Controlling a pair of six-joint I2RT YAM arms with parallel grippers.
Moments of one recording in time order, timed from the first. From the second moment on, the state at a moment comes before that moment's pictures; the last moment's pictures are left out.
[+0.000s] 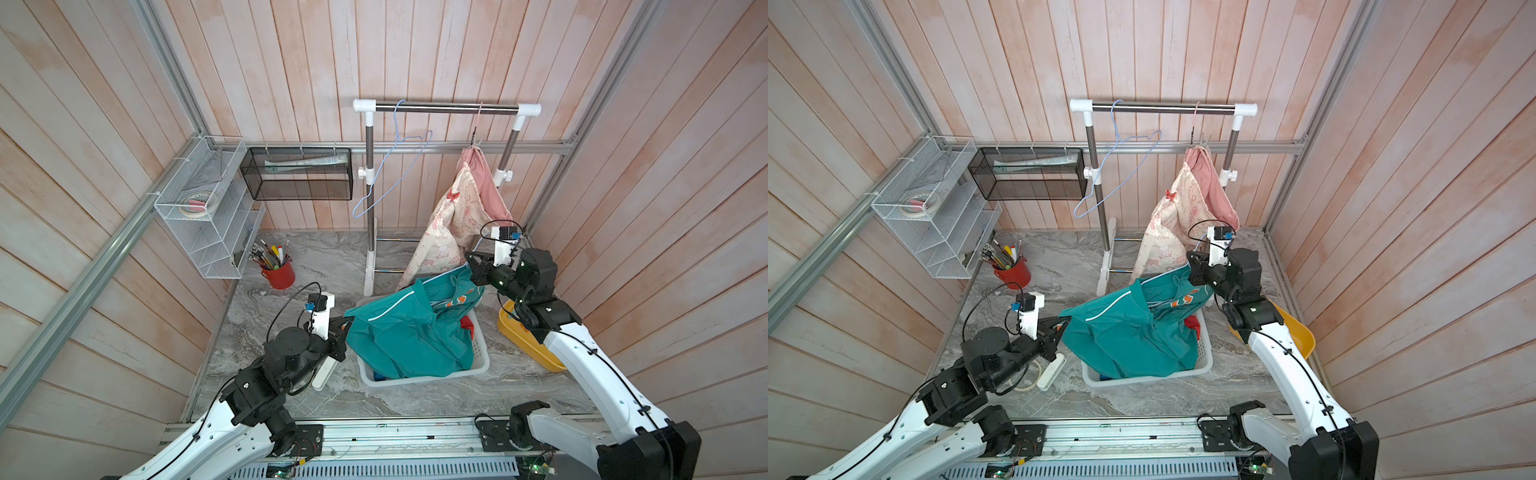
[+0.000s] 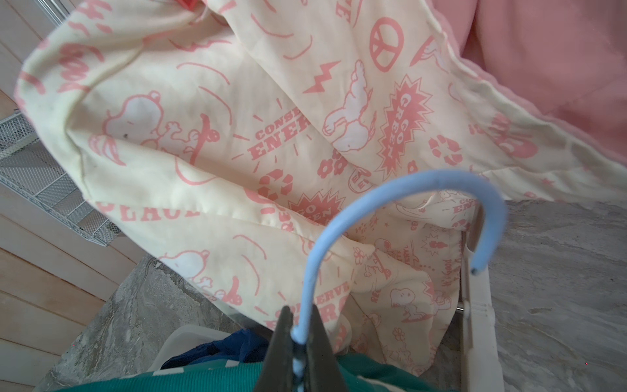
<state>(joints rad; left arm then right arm) -0.81 0.55 0.64 -0.31 -0.18 -0.37 0.24 1.08 0.95 -0.11 -0.27 0.32</state>
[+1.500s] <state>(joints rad) -0.85 1.01 0.77 -0.25 0.00 -0.24 0.29 1.06 0.95 -0.17 -0.15 0.47</state>
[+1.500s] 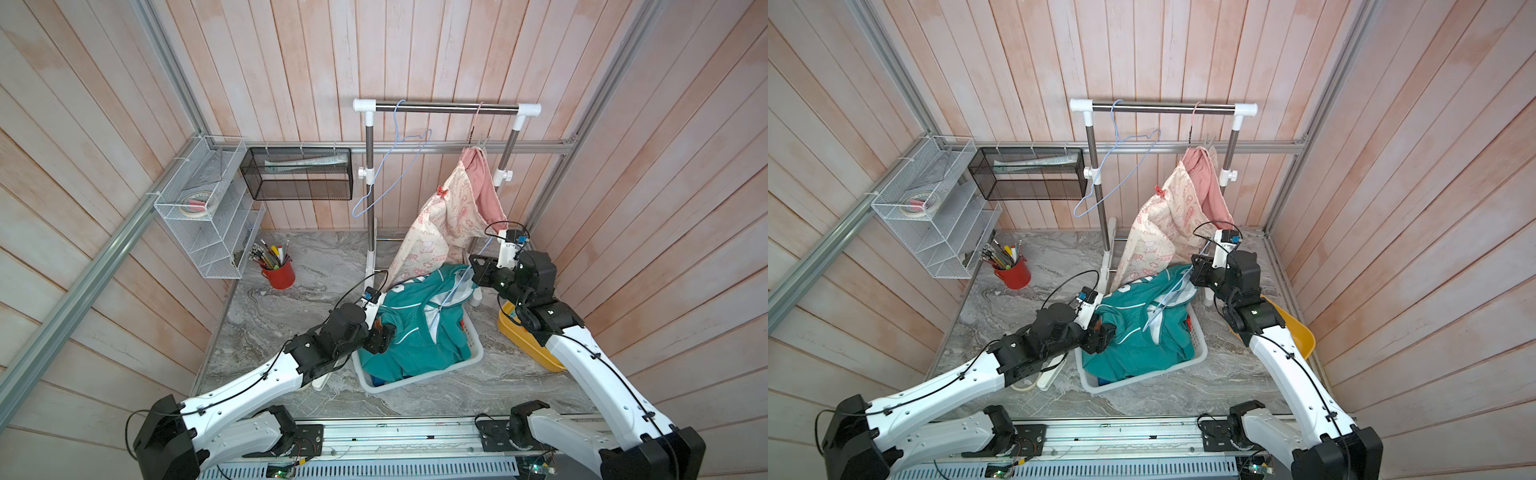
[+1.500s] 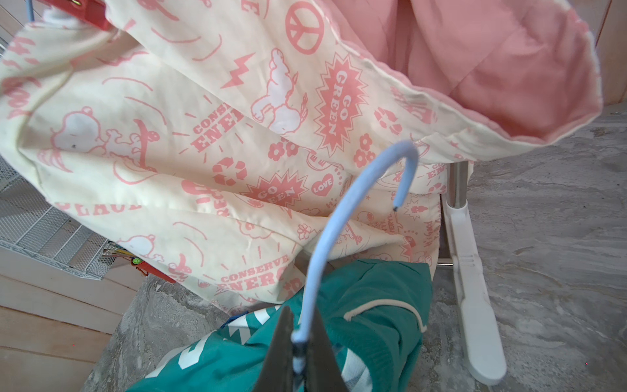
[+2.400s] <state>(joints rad) -0.96 1.14 1.11 -0.39 0.17 -0.12 0.36 1.10 0.96 -0.14 -0.09 0.47</state>
